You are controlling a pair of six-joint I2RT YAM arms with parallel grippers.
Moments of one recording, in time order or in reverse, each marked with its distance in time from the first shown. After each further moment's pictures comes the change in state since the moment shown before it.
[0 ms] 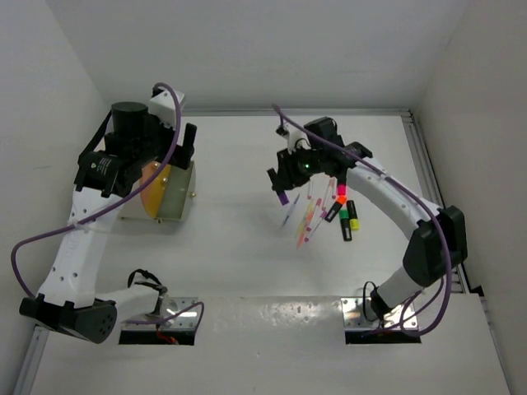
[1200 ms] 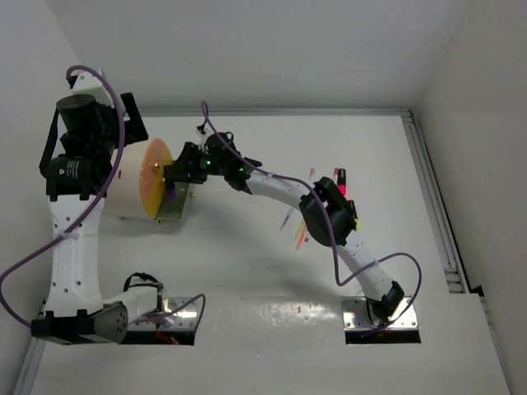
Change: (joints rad) left arm 0.287 -0.030 0.057 0.090 -0.199 -0.280; right arm 0.352 0.825 0.663 0.841 0.041 1.053
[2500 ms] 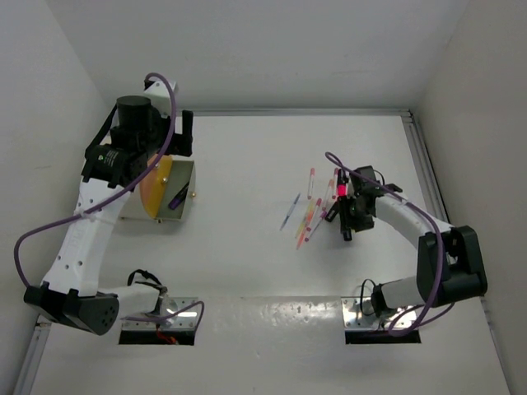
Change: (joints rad) left arm -0.291 0.080 -0.052 -0.007 0.081 0.126; right arm -0.657 -1.010 -1.211 -0.797 0.369 -0.898
